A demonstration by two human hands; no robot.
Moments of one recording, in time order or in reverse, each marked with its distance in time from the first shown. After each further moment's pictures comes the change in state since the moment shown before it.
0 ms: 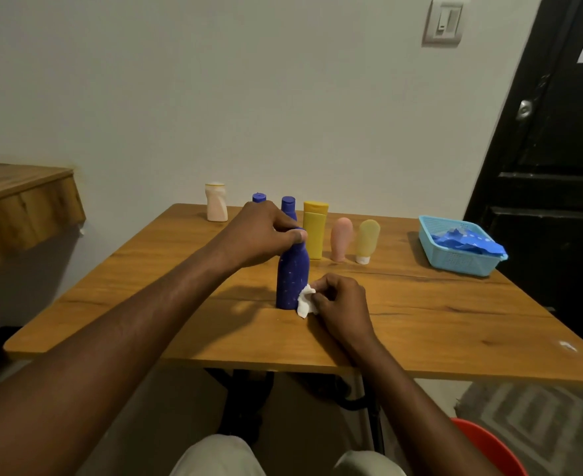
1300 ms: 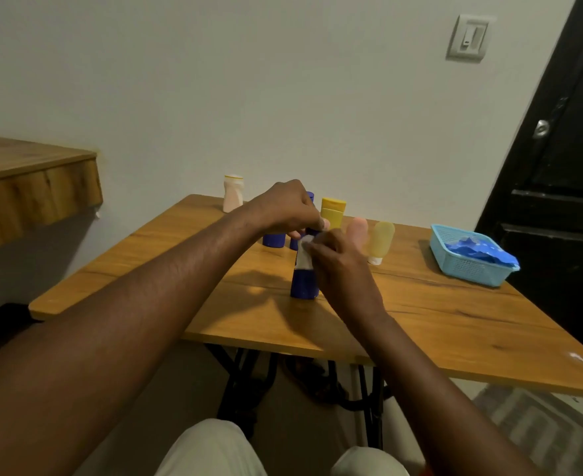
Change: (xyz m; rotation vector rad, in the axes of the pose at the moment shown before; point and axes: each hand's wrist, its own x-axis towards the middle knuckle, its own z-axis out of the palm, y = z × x) left_hand 0.023 -0.004 -0.004 -0.091 -0.078 -0.125; right_hand 0.002 -0.053 0.001 -0.550 0.041 -0.654
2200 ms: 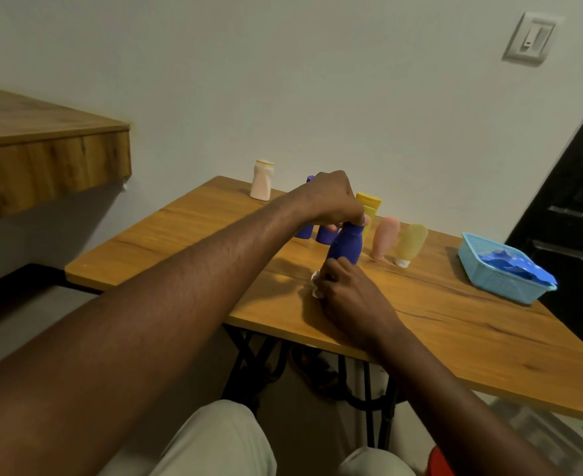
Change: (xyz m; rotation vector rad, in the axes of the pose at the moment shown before) left_hand -0.008 0.003 -0.003 -0.013 0.020 -0.033; right_hand -0.019 -0.005 0.025 -0.302 -0.402 -0.263
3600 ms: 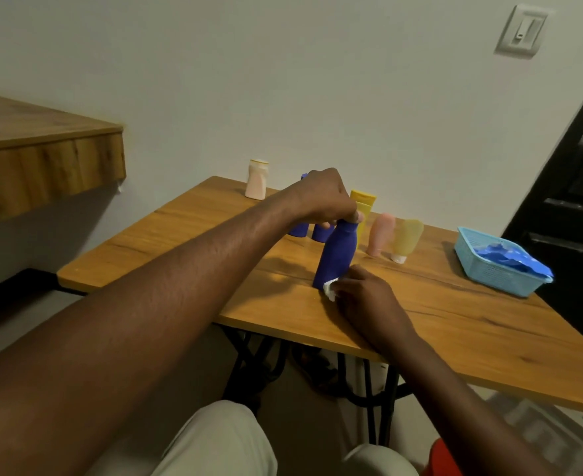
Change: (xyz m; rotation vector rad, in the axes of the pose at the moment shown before) left_hand 0.000 0.001 0.000 0.022 -0.002 0.002; right_hand -0.027 0.021 0.005 0.351 0.032 0.225
